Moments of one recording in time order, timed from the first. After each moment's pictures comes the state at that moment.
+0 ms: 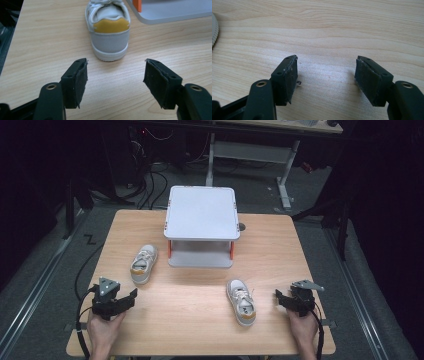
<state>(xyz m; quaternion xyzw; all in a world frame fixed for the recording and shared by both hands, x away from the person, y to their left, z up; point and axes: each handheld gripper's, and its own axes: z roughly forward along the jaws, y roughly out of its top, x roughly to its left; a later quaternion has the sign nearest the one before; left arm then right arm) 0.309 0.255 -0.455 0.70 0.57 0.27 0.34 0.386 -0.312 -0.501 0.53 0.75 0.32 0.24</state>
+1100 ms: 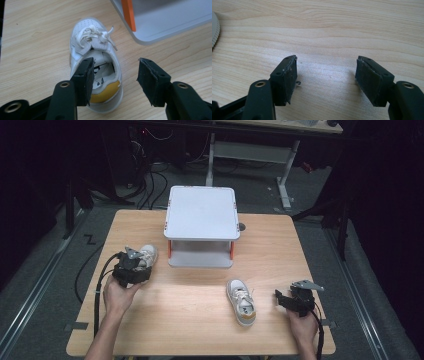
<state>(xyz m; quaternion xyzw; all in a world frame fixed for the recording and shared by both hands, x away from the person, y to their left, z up) 0.400 0.224 -0.432 0.76 0.54 0.24 0.27 0.385 -0.311 -0.501 0.53 0.75 0.32 0.24</state>
